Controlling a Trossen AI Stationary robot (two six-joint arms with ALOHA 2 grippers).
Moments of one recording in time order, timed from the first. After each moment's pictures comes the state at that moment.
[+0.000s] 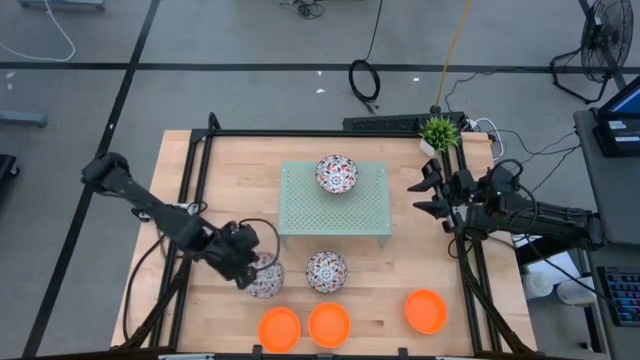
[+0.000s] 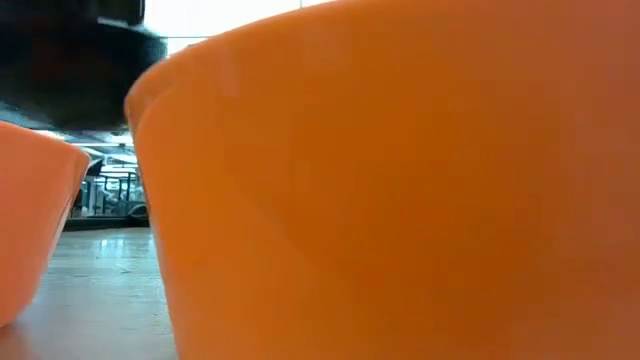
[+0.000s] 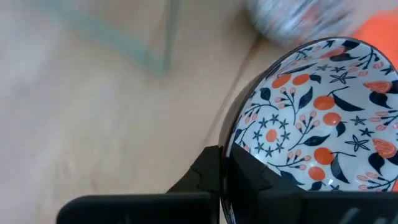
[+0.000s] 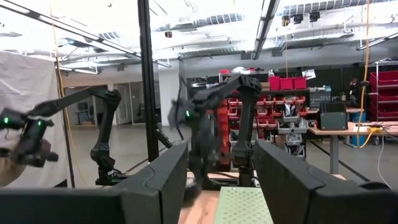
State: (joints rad) left arm -0.57 1.24 0.92 -0.75 -0.32 -1.01; right arm -0.28 0.39 0.30 0.44 -0.47 0.22
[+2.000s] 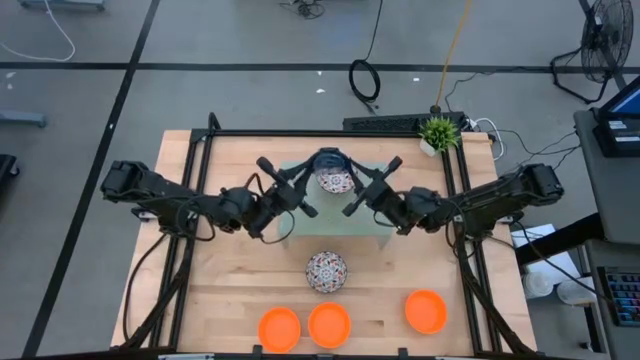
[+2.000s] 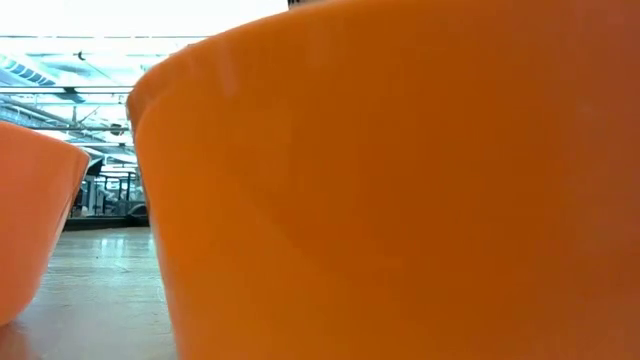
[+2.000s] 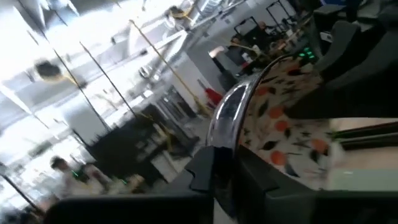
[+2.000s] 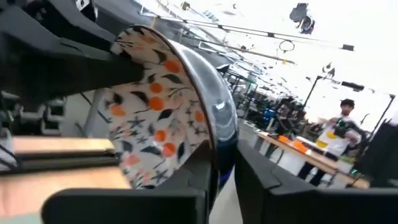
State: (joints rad) left arm -0.22 1.49 0.98 0.89 -0.97 0.92; right arm 0.19 1.41 0.84 0.86 0.92 -0.62
